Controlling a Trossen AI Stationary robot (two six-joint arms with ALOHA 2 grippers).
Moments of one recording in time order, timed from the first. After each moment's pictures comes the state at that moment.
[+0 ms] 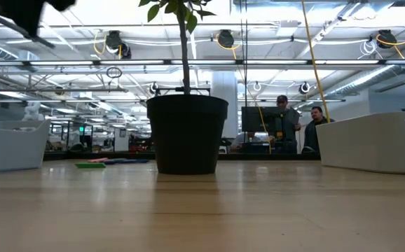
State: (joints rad) left arm -0.25 1.13 1.24 -1.46 -0.04 -1.39; right arm 0.15 1.15 1.56 -0.66 0.13 0.25
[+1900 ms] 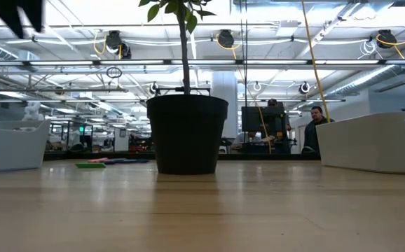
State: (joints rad) left arm -0.51 1.25 1.28 -1.56 -0.36 -1.72; right arm 0.18 1.12 1.56 -0.83 0.13 0.13
